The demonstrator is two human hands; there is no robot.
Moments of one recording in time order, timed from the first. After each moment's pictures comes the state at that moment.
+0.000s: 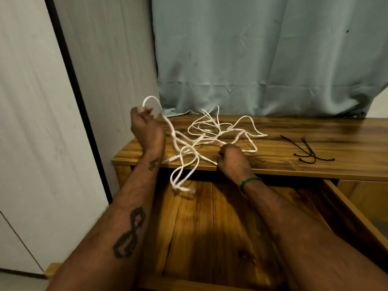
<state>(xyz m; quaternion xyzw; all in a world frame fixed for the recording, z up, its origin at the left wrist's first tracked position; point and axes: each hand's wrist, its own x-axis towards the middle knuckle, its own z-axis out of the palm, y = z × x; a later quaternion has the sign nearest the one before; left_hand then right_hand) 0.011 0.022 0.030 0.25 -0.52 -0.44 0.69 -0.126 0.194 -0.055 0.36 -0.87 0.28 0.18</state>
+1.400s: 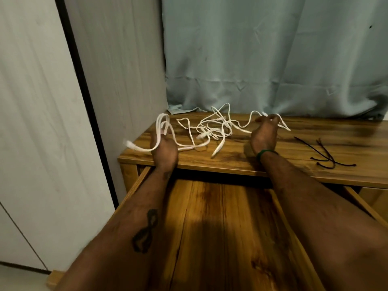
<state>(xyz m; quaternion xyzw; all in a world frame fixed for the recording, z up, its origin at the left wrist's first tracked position) -0.016 -0.010 -0.037 0.39 -0.65 -0.43 0.49 -0.206 0.182 -0.011 0.17 -0.81 0.49 0.26</state>
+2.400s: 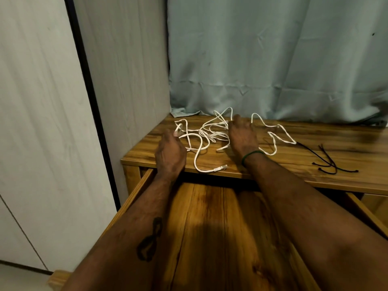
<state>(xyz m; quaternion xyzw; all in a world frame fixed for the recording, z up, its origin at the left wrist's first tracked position) 0.007 0.018 -0.028 0.34 -0.78 -0.23 0.48 -0.182 0.137 -0.004 0.36 -0.86 0.03 0.35</state>
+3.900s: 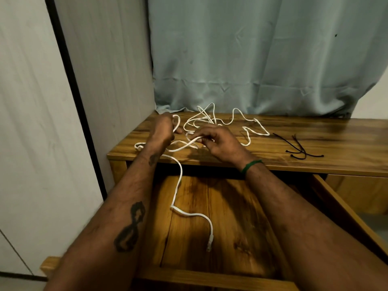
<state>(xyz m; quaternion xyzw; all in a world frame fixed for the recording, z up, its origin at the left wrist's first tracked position) 0.020 0.046 0.039 0.26 -0.70 -0.58 0.32 -0.077 0.204 0.007 0.60 -0.68 0.40 0.13</state>
